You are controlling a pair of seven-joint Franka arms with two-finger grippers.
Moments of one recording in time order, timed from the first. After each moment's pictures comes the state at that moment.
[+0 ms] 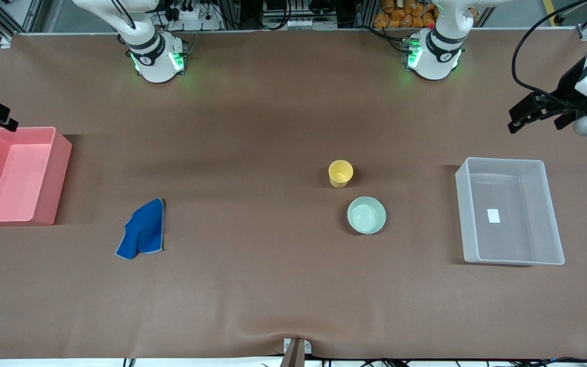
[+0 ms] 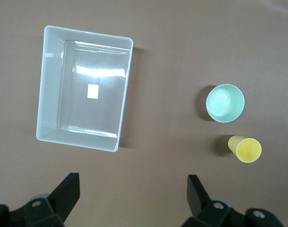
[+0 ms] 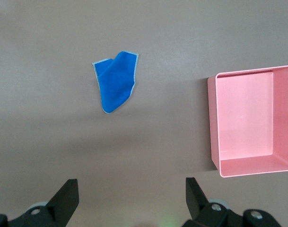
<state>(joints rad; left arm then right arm) 0.00 -0.05 -0.11 -1.59 -0.01 1.57 -0.20 -0.05 0.03 -0.05 -1.42 0.02 1.41 -0.01</state>
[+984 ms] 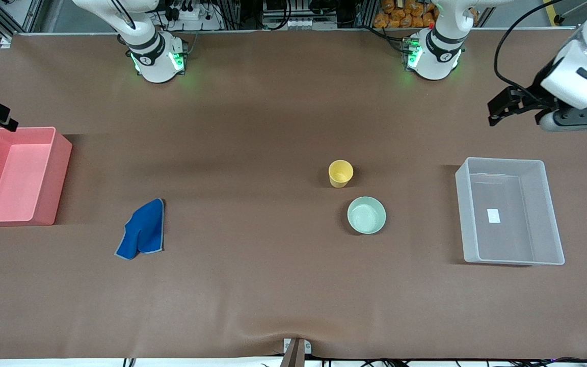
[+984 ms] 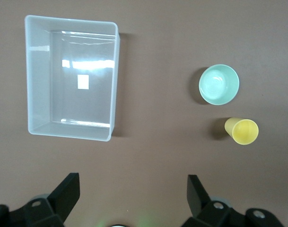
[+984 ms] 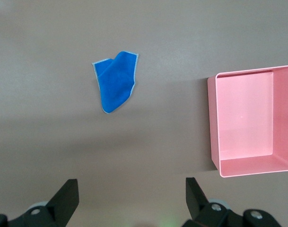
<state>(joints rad) -0.01 -0.05 -0.18 -1.60 -0.02 1.53 -0.20 -0.05 0.03 -0.05 -1.42 0.02 1.41 -0.01</state>
